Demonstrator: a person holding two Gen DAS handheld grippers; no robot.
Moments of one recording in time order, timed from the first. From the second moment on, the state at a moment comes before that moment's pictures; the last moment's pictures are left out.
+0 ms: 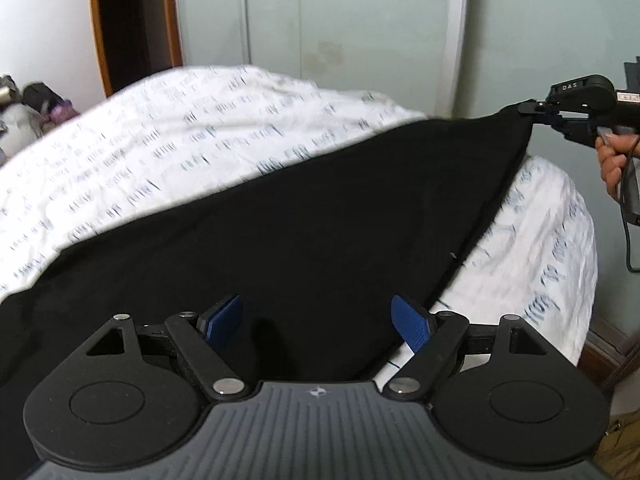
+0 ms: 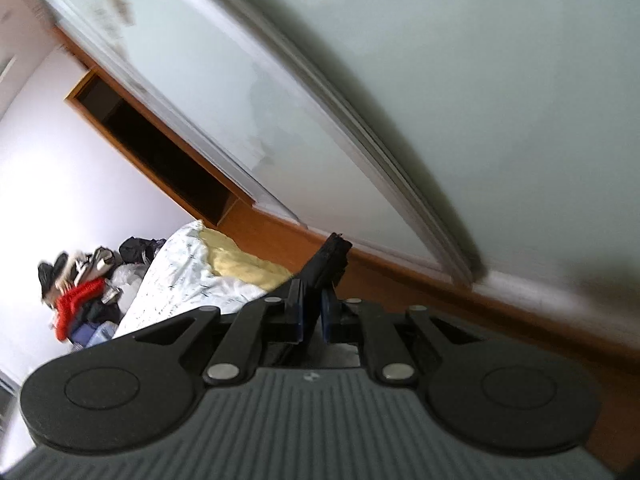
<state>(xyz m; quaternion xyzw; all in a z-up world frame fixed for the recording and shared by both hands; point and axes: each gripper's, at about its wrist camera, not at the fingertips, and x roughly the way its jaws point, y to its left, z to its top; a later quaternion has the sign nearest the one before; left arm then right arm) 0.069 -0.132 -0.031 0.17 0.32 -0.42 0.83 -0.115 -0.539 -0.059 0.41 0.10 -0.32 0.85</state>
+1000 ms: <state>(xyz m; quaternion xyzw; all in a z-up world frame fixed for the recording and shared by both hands) 0.119 -0.073 -0.032 0.04 0.37 -0.25 0.89 -0.004 -0.373 -0.014 -0.04 0.25 -0.19 0.95</state>
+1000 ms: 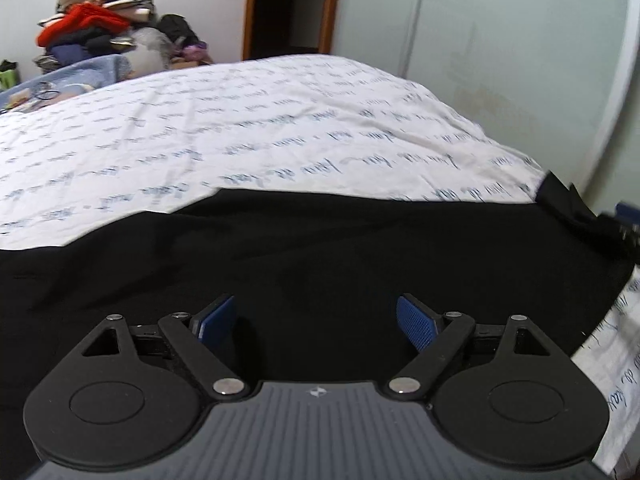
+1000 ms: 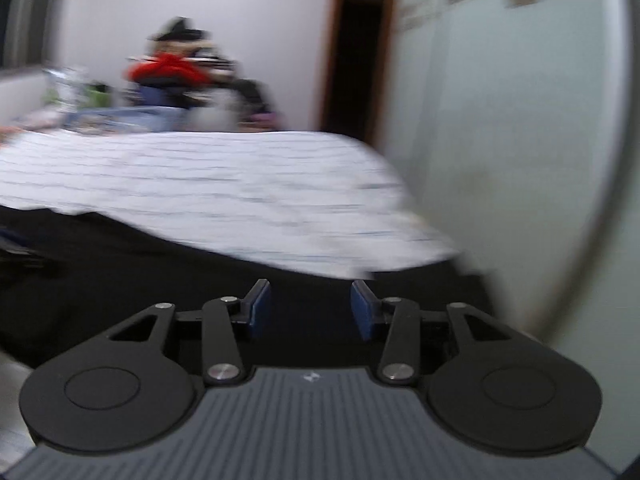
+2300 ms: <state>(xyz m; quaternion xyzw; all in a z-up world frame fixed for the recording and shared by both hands) 0.119 -0.151 -0.020 0.00 0.44 -0.36 0.82 -0.125 -0.542 -0.037 0.46 0.13 -0.29 0.83</state>
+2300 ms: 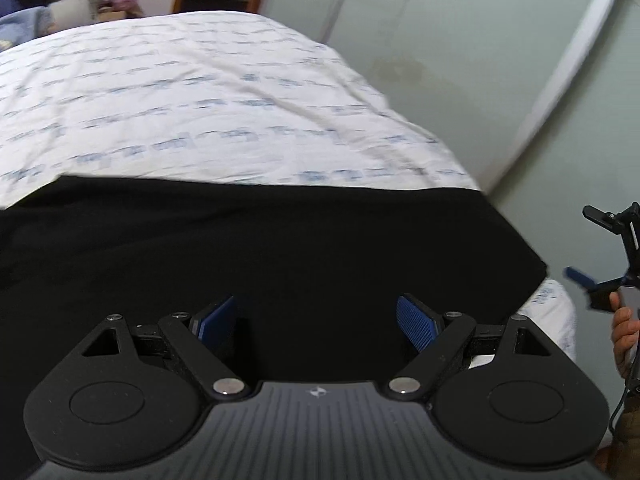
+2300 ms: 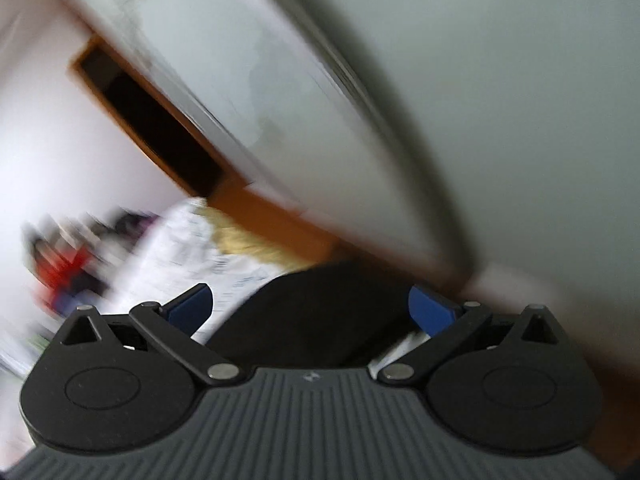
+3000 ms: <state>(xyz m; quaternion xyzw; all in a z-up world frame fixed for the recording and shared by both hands) 0.093 -0.220 -0.017 0.09 0.41 -0.40 0.81 -0.107 -0.589 -0.097 0.59 0.14 -0.24 0.76</state>
